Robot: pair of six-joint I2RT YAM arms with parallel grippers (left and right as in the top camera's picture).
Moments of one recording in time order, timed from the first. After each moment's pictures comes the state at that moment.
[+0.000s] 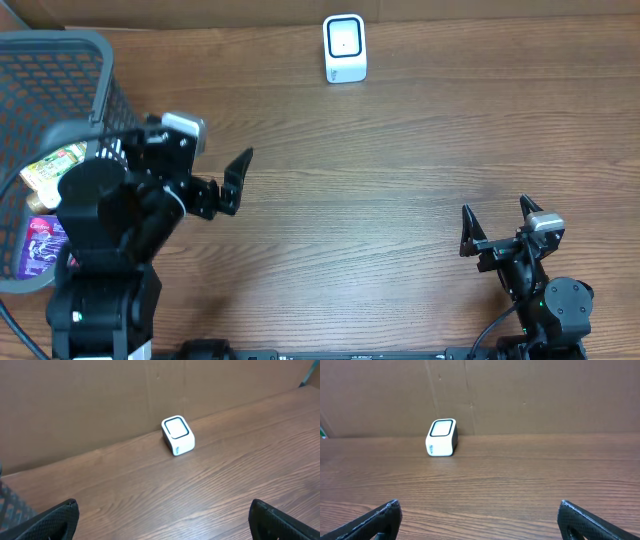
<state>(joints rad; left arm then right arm) 0.01 0.89 1.23 -0.74 0.31 0.19 0.09 0.11 0.16 -0.15 -0.12 0.10</state>
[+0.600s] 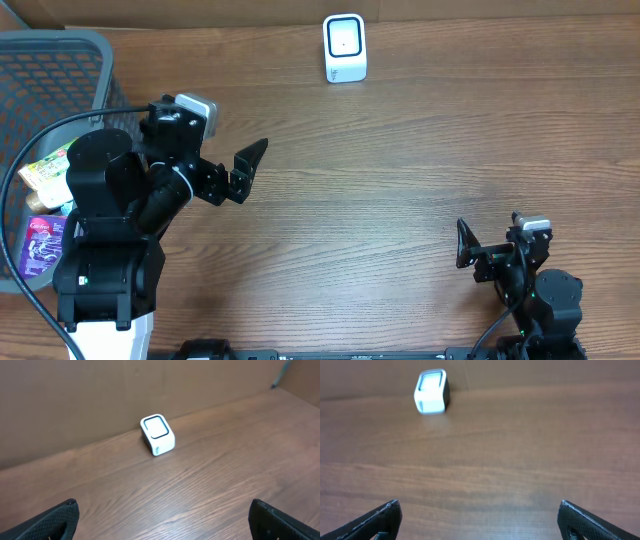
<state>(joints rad) 0.01 0.98 1.24 -0.71 0.42 0.16 0.09 0.11 0.16 -0.37 -0.11 0.10</state>
